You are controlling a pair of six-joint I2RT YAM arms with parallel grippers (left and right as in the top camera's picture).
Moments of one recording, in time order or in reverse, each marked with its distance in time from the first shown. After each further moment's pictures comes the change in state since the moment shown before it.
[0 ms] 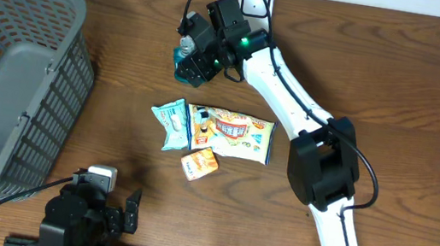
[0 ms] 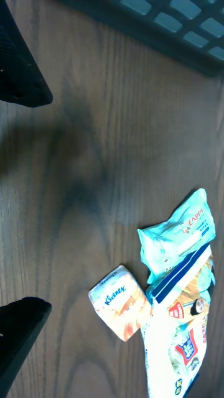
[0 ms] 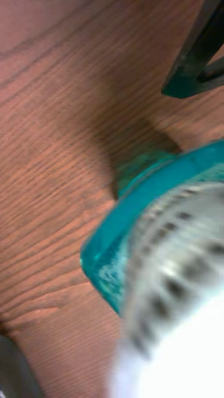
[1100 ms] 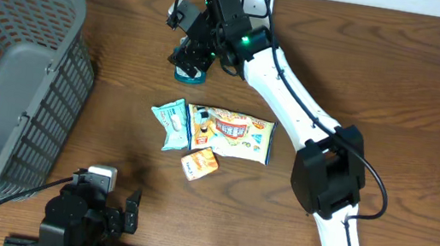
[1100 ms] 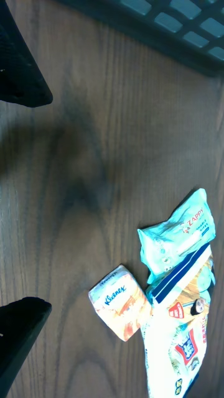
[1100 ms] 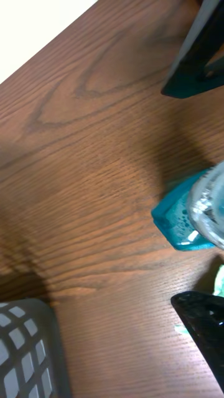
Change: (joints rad) left arm 0.000 0.000 0.000 0.000 0.000 0.000; right arm 0.024 -0.068 -0.006 0.122 -0.004 -0.155
